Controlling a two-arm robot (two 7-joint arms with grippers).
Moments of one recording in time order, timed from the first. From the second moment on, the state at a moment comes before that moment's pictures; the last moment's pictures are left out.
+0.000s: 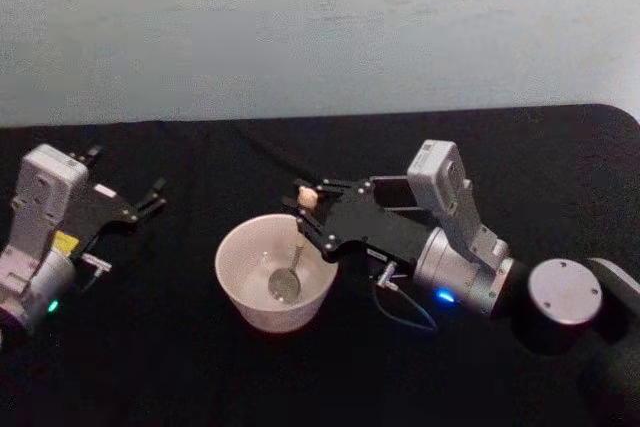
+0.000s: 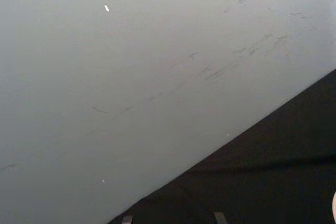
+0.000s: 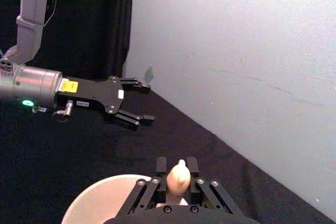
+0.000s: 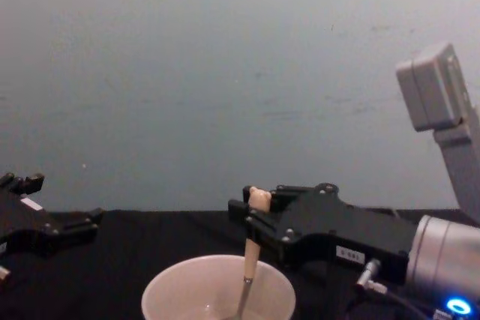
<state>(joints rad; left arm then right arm) -0.20 0.60 0.45 -1.41 -0.25 -0.12 0.03 0.35 0.30 -0.53 -1.28 0.26 -0.24 0.57</state>
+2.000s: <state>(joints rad) -0.20 0.60 0.45 -1.41 -0.25 -0.12 0.03 0.36 0.28 -0.58 -1.31 0.28 -0.25 0.60</state>
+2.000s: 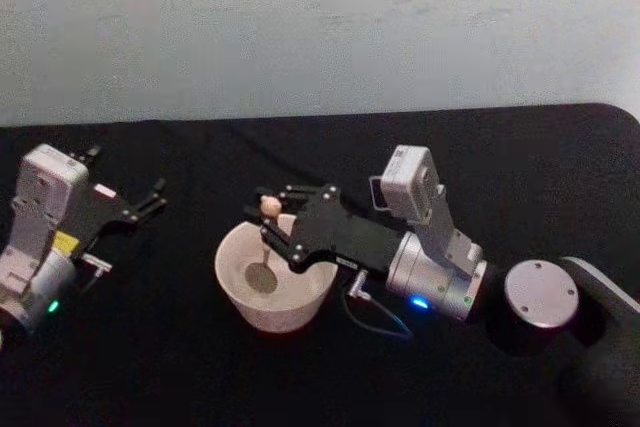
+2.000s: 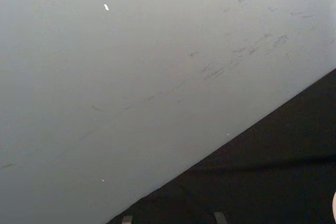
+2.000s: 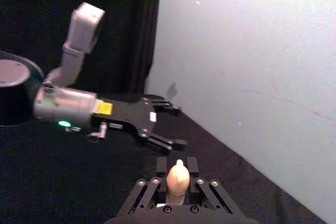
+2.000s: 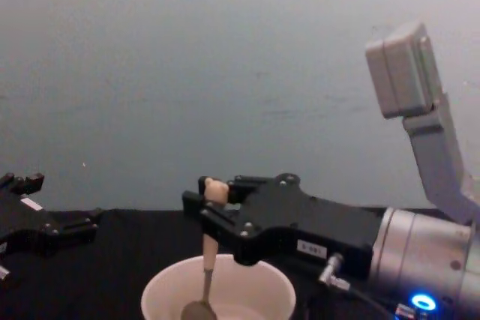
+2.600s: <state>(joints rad) -0.20 0.60 0.45 -1.41 -0.25 -0.12 0.03 0.37 0.28 -0.55 -1.28 0.26 -0.25 0.57</state>
